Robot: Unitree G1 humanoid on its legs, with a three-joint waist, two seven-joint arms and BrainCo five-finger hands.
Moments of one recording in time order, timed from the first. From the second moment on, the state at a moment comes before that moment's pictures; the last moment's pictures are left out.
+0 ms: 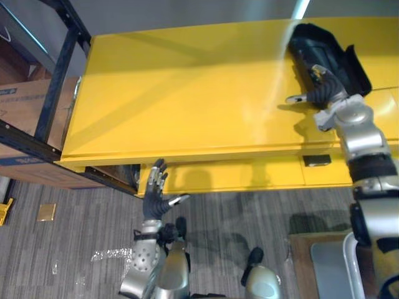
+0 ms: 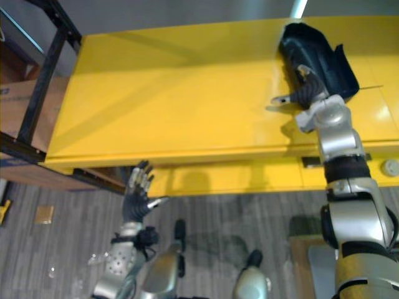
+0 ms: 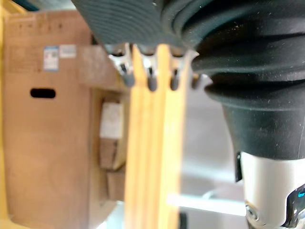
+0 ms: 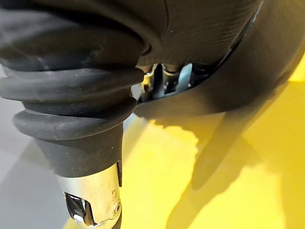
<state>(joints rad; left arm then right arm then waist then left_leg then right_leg) 0.16 0.18 -0.32 -0.08 -0.20 -0.38 0.31 -1.03 -0.68 0.16 0.73 0.03 0.17 0.14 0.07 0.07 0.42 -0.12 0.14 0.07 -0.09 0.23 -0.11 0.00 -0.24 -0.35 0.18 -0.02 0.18</state>
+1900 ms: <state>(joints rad) 0.29 0.12 -0.24 -0.20 -0.06 -0.50 0.43 0.41 -0.06 -0.03 -0.27 0.24 -0.51 -0.23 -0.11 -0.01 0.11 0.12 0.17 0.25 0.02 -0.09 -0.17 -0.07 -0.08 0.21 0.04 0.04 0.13</state>
